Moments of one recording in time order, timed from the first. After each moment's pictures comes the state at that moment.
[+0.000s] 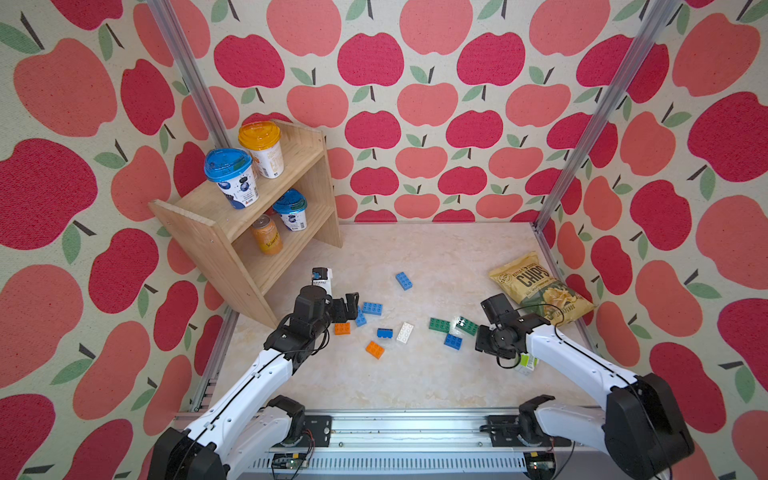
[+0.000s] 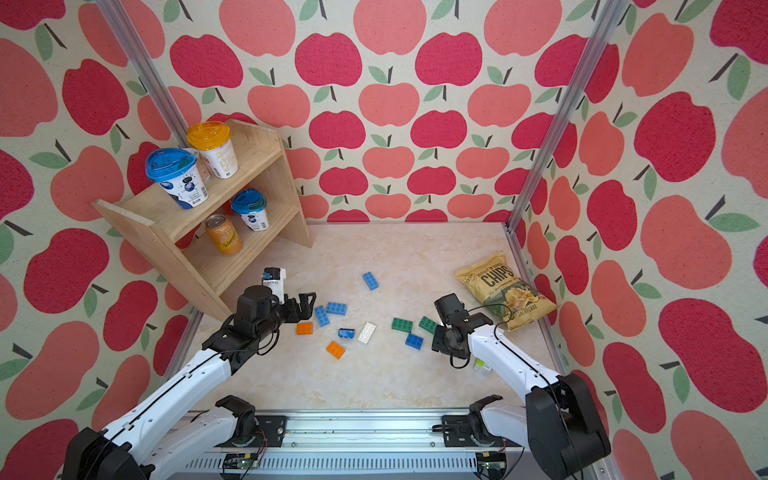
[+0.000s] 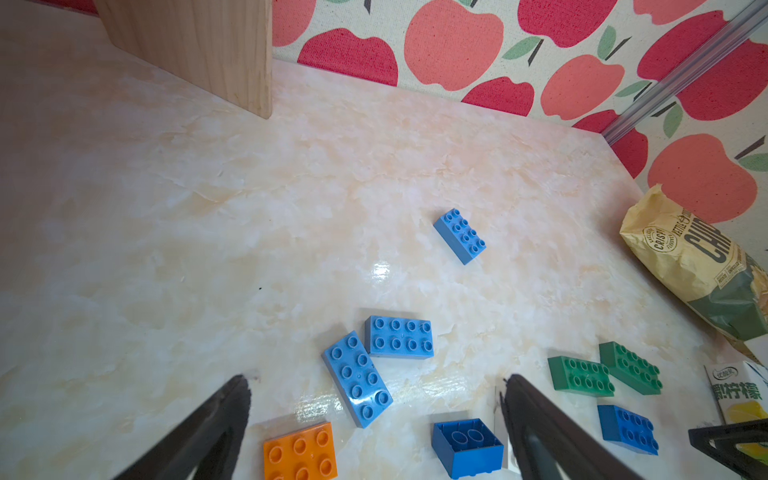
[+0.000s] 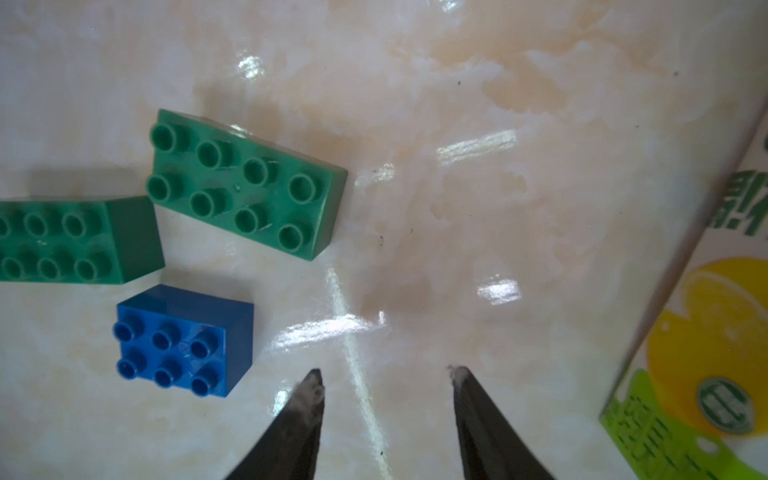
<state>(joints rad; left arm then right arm) -0.40 0.95 0.58 -0.16 -0.03 -0.40 0.45 1.23 0.63 -0.72 0.04 0.62</state>
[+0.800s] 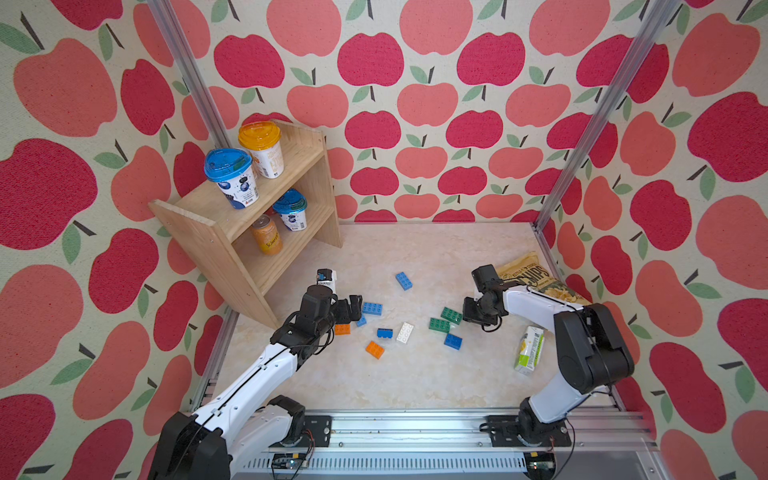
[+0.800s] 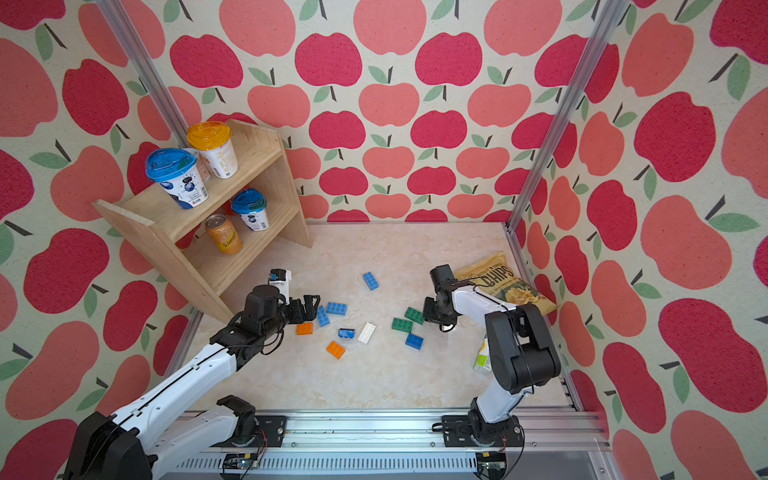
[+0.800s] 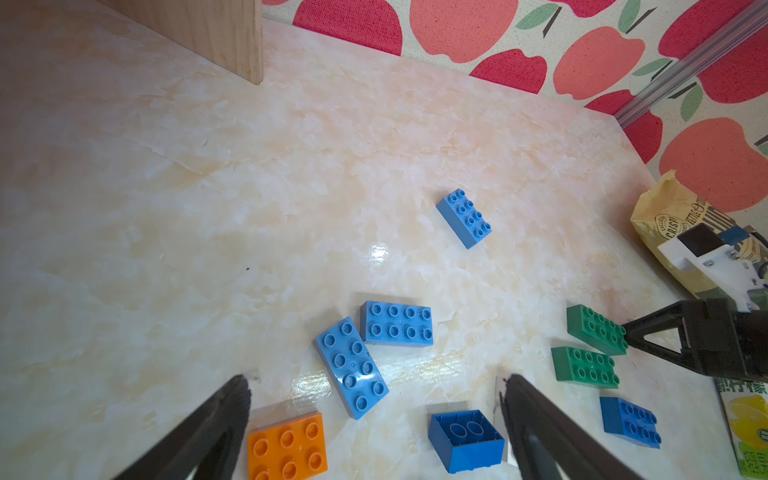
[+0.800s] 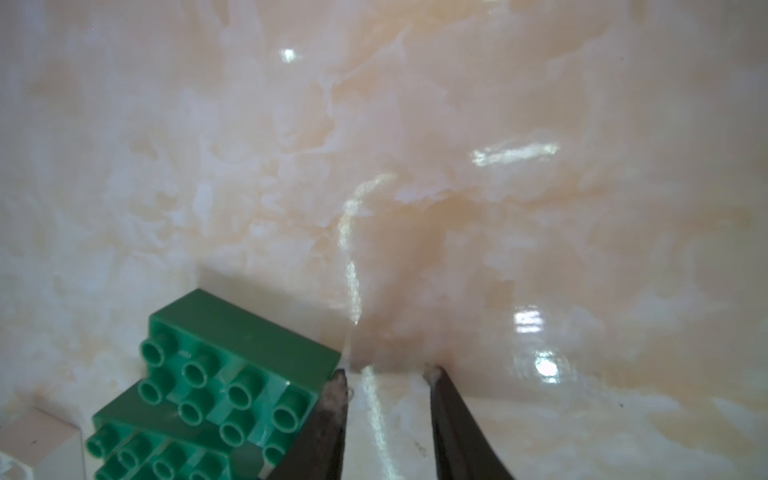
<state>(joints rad) -0.43 1.00 0.58 -0.16 -0.03 -0.43 0.36 1.64 0.92 -0.59 -0.09 0.44</state>
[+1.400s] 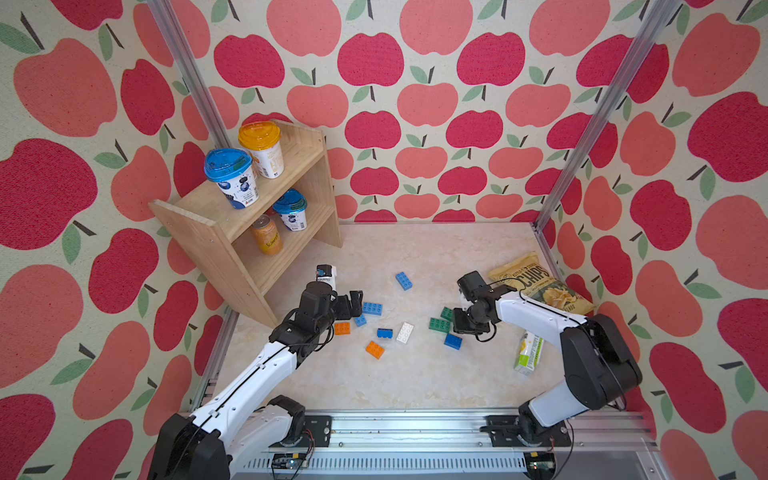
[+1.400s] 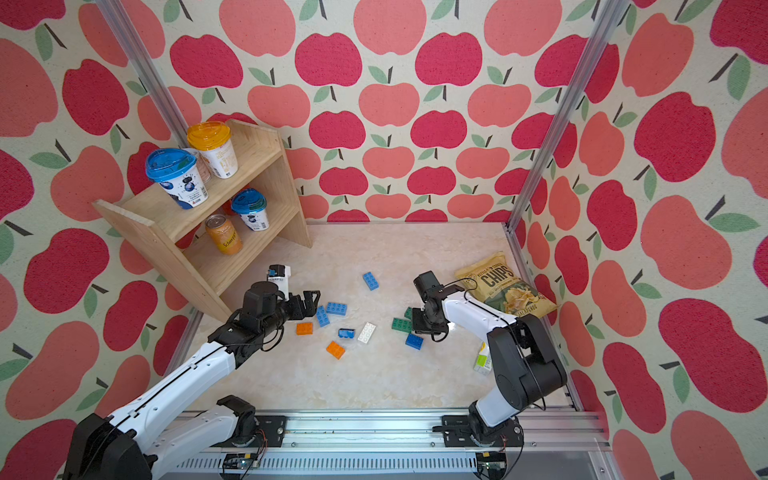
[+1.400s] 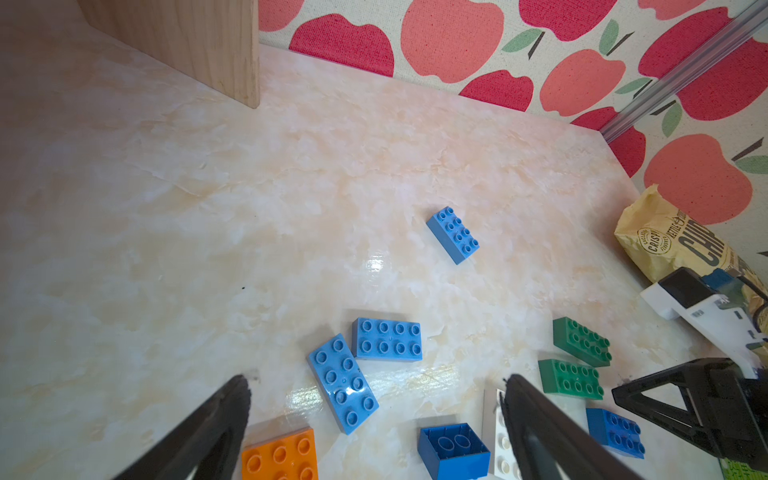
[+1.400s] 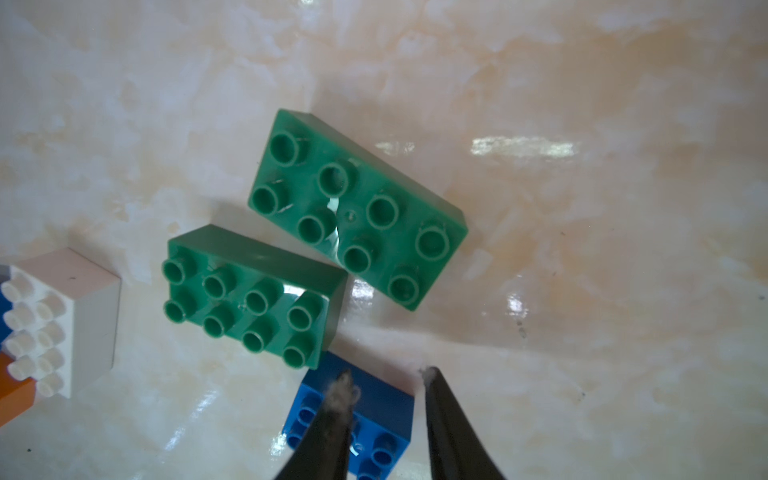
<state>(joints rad) -0.43 1.00 0.62 -0.16 -0.03 -0.42 0.53 1.57 0.90 -0.69 -0.10 0.44</state>
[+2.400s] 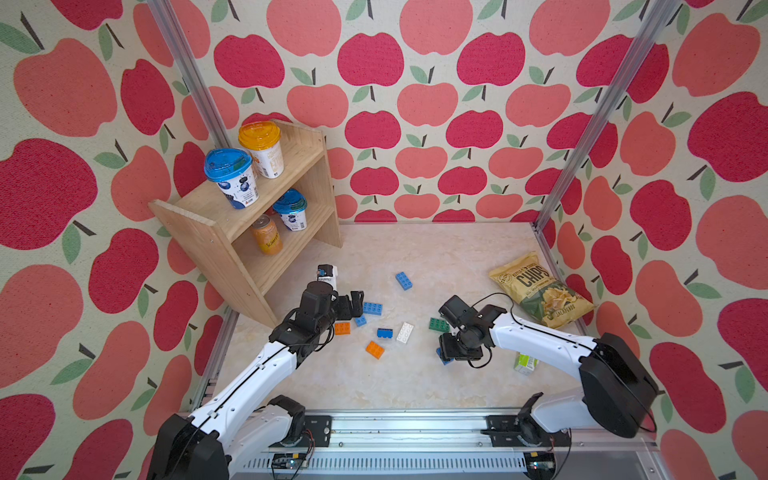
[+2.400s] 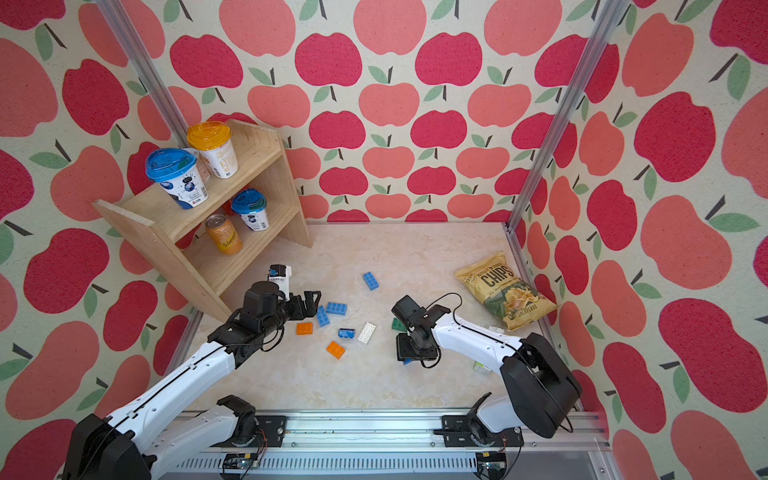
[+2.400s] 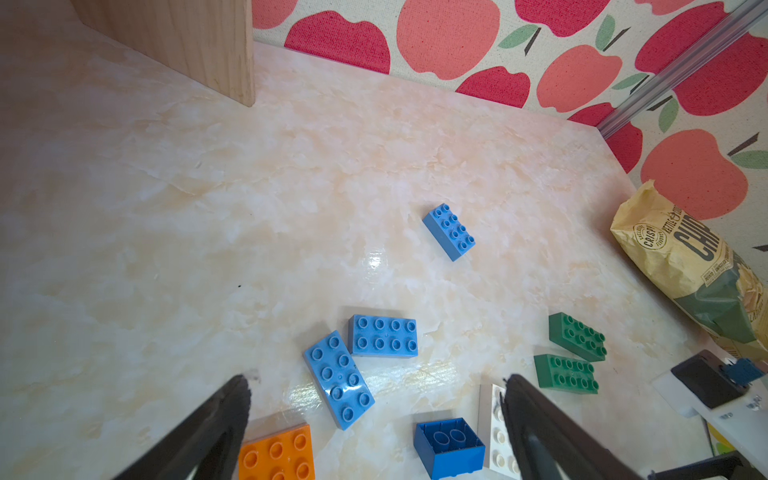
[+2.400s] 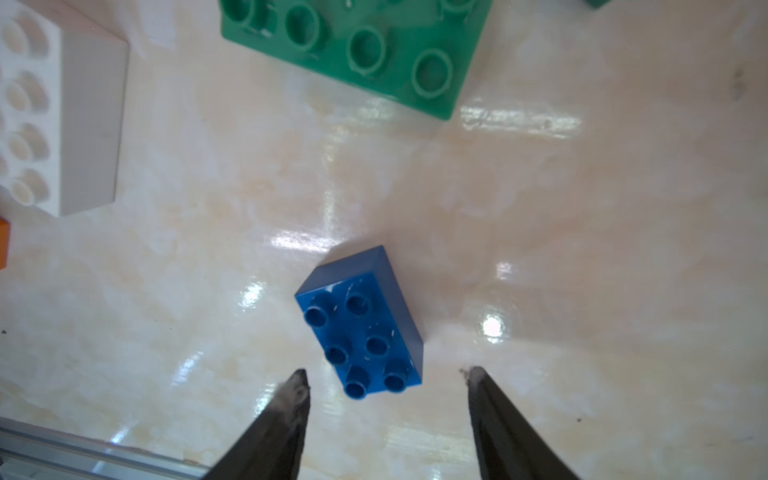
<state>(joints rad) -0.44 1.00 0.63 -0.18 -0.03 -0.43 0.83 1.46 0.83 -0.78 -0.08 0.64</state>
